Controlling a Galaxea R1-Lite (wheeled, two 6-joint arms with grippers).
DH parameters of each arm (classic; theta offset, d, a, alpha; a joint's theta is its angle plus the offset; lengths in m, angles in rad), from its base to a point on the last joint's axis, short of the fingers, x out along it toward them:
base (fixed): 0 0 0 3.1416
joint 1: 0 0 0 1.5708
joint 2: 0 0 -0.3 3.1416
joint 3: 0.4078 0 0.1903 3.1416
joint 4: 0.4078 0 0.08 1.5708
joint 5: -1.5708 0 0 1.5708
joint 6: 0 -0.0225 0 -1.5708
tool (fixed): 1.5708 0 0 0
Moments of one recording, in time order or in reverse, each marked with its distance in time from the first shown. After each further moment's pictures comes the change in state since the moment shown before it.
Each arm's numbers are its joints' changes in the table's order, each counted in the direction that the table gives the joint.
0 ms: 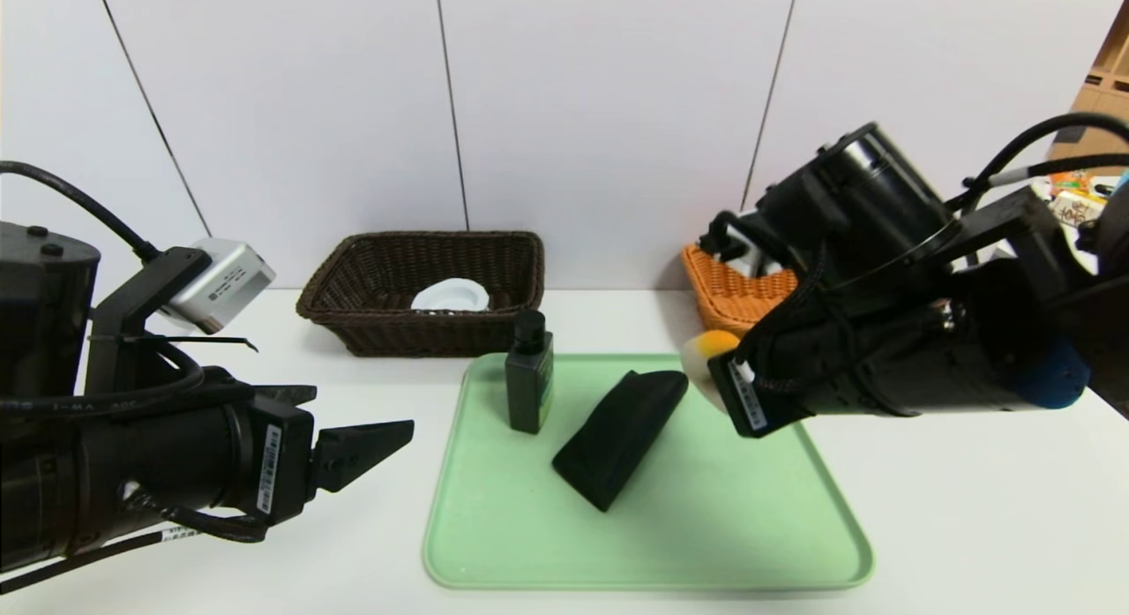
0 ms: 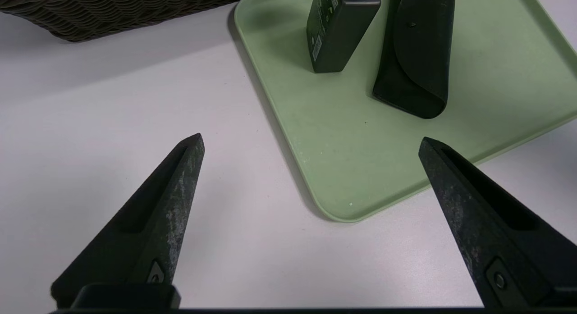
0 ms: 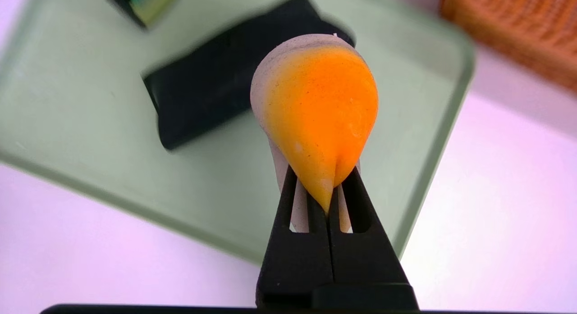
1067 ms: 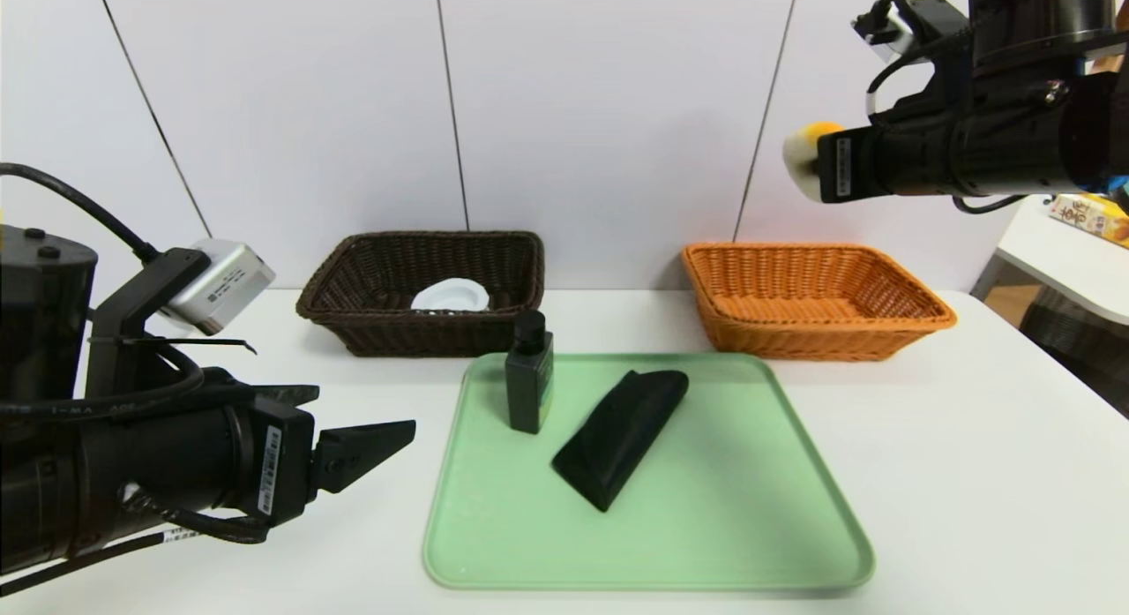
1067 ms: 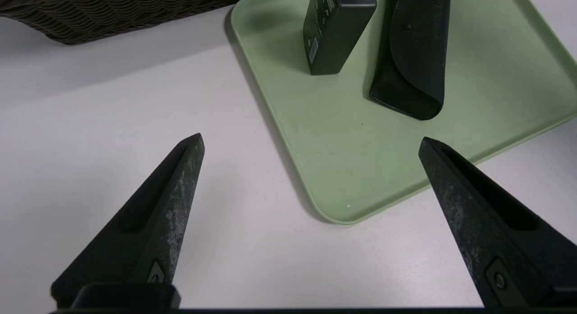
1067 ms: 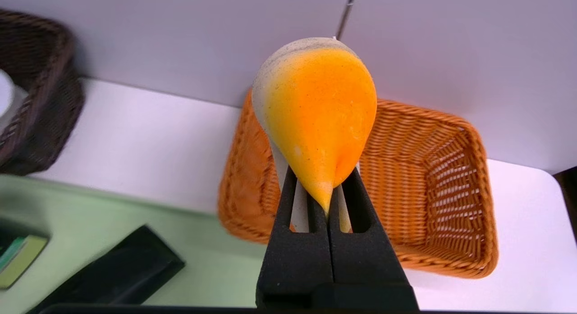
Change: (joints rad) left arm 0.000 -0.002 -0.011 -0.018 -0.009 0.000; right arm 0.451 0.067 0.217 -0.306 0.106 0.246
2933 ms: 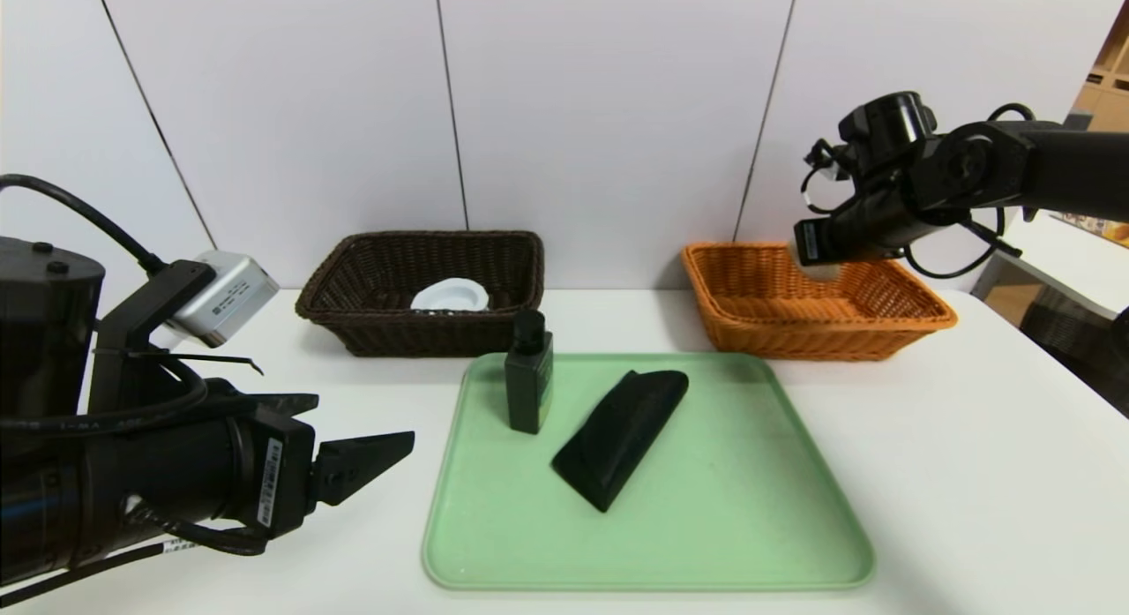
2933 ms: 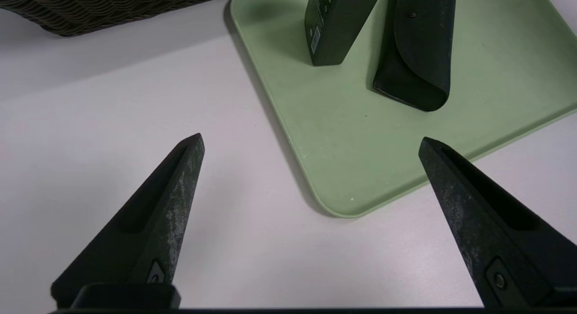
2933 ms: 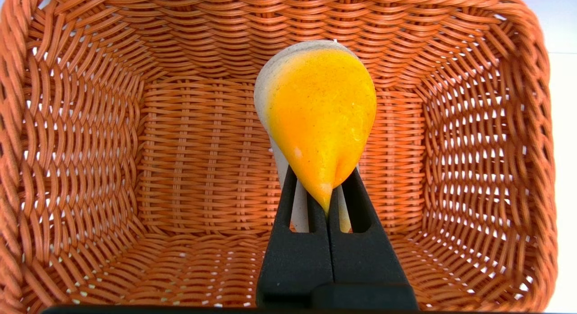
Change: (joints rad) left arm 0.000 -0.001 -0.017 0.000 -0.002 -0.007; right arm 0.196 0.441 0.369 0.309 0.043 -0.059
